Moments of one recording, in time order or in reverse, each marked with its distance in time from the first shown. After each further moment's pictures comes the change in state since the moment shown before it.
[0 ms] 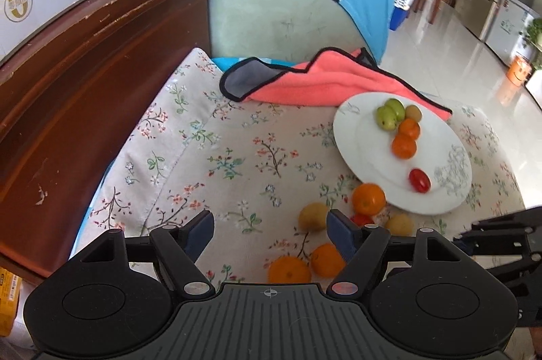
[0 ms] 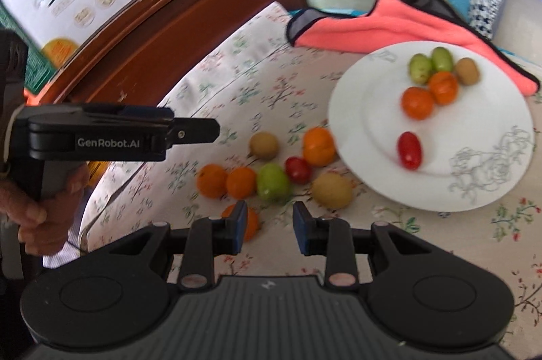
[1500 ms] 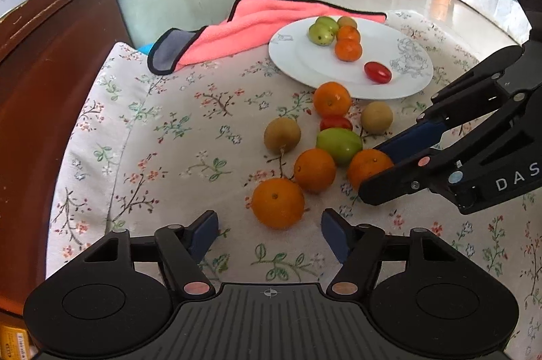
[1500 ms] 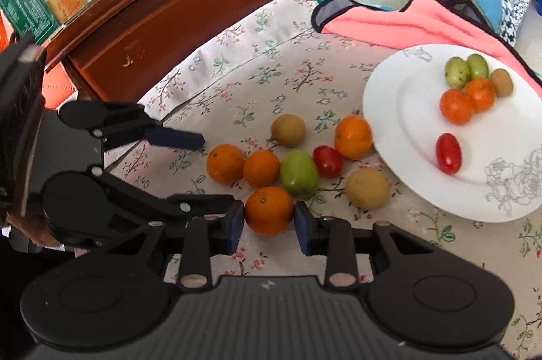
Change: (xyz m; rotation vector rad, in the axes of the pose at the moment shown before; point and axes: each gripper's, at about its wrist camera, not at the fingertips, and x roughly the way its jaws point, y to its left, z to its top) left arm 0.025 -0.006 -0.053 0.356 0.033 -0.122; right arm 0.027 0.022 -0.005 -0.101 0.025 -0.040
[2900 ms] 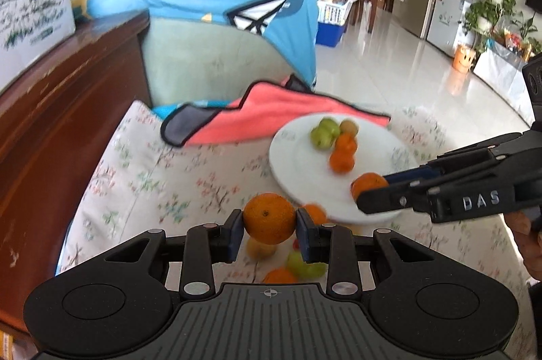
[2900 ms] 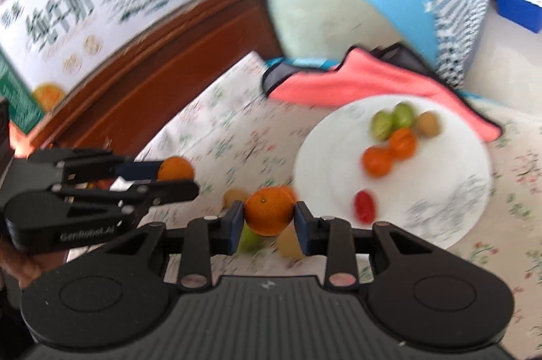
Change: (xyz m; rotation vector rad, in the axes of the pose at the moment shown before) left arm -0.039 -0.011 0.063 -0.177 -0.184 0.015; right arm -0.060 -0.044 0.022 0.130 -0.180 -0.053
